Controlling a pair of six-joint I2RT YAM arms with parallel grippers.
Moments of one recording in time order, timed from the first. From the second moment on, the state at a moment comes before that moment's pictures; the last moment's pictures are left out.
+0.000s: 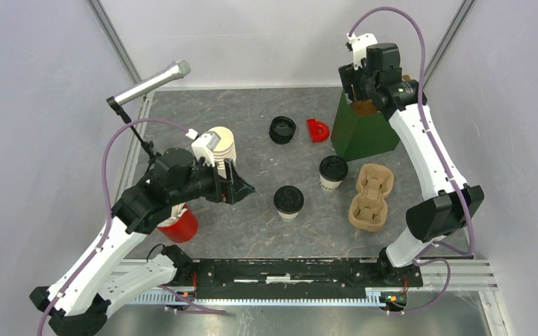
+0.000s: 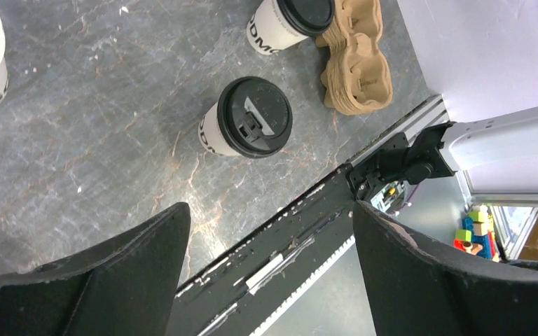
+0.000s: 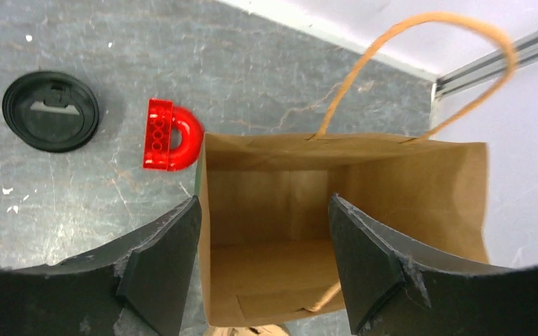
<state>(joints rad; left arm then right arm) -0.68 0.81 1.06 -0.75 0.20 -0.55 0.27 1.63 1.84 -0.72 0.18 -0.20</state>
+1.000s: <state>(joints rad) -0.68 0.88 1.11 -0.84 0.17 -0.61 0.35 1.57 1.64 -0.76 -0.11 -0.12</state>
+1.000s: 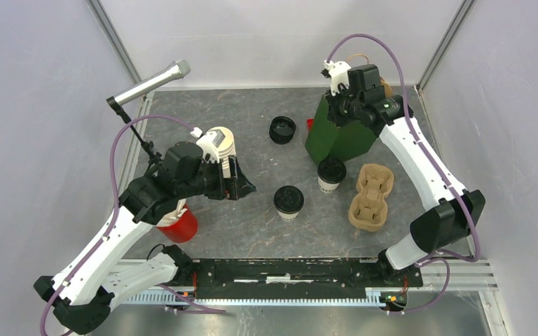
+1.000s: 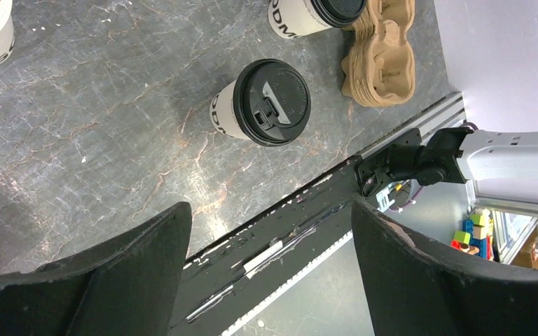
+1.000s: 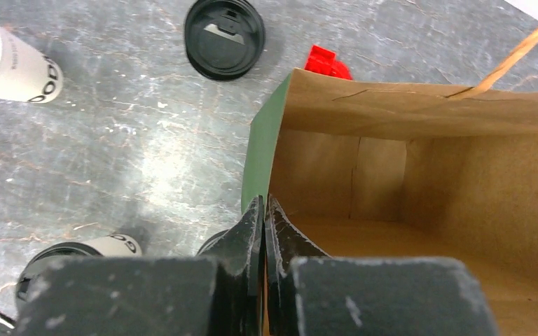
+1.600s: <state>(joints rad) -0.68 0.88 1.13 -0.86 0.11 -0.60 0.55 1.57 1.64 -0.74 -0.16 -0.09</state>
